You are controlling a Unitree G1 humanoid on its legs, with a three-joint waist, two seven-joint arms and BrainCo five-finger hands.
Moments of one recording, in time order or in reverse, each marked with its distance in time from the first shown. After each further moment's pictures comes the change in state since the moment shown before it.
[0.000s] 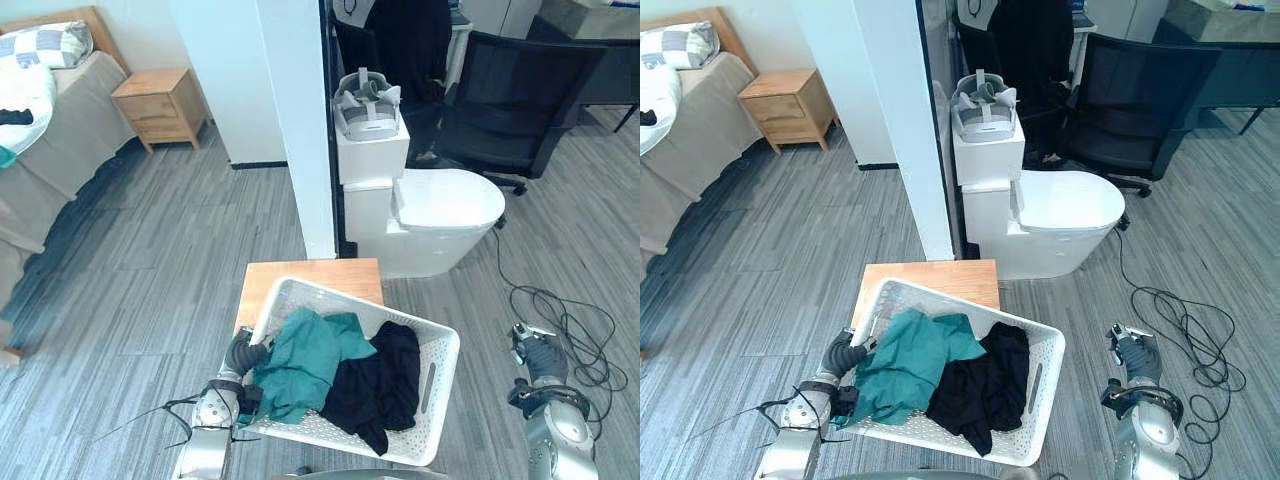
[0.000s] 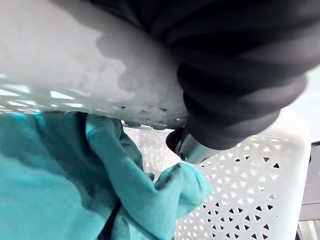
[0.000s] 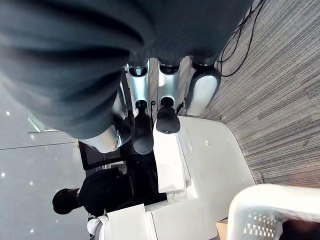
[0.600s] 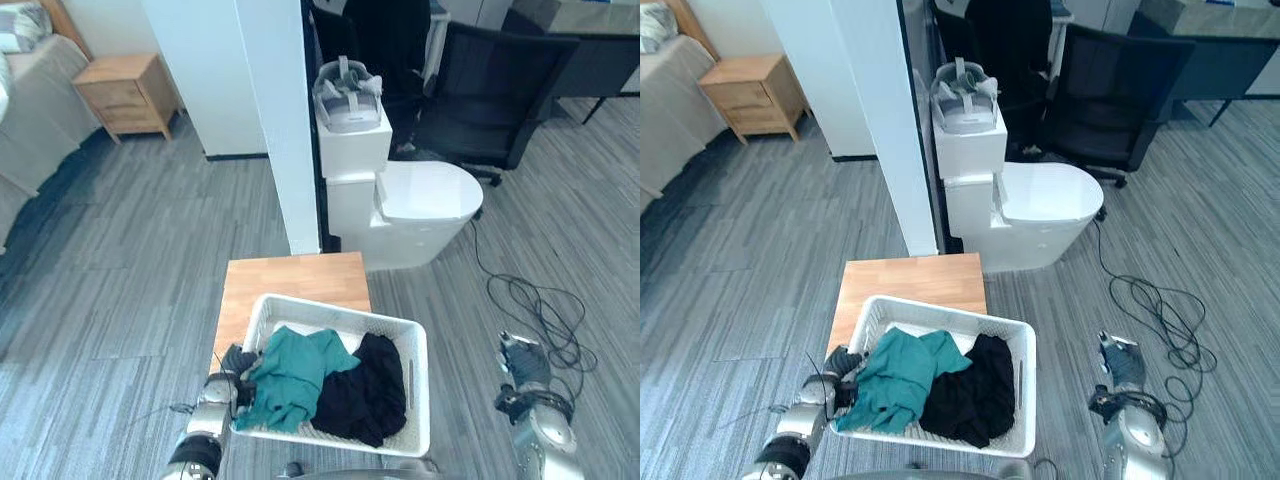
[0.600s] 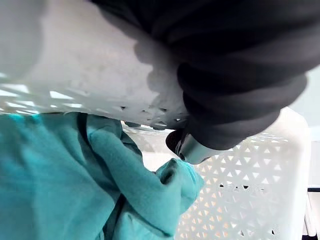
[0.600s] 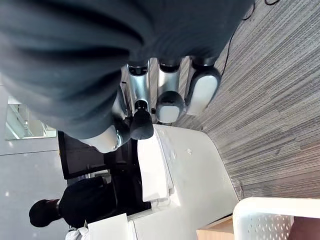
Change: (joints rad) left arm -0.364 0.105 0.044 0.667 -0.219 0.005 0.110; right arm -0.055 0.012 0.091 0.053 -0.001 0.001 -0.027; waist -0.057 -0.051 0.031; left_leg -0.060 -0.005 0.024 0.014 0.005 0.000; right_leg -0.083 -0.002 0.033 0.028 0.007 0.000
